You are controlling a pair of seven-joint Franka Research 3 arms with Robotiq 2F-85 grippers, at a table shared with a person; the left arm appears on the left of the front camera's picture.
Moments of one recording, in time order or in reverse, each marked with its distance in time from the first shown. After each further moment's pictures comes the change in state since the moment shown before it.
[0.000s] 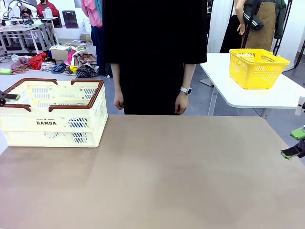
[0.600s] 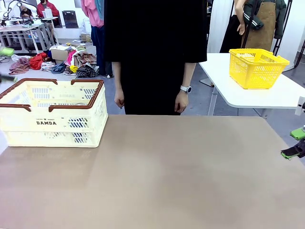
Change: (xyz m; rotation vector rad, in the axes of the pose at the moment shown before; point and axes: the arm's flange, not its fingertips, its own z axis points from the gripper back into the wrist) left arm 0.011 -0.041 -0.005 0.087 -0.030 -0.030; right arm 0.000 0.000 0.000 0.000 0.000 0.000
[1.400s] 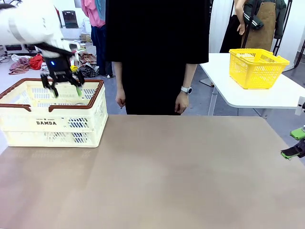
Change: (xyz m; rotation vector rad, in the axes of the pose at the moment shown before) left arm 0.131 -0.029 -0.230 1.180 0.278 0.093; right arm 0.000 0.000 0.000 0.000 0.000 0.000
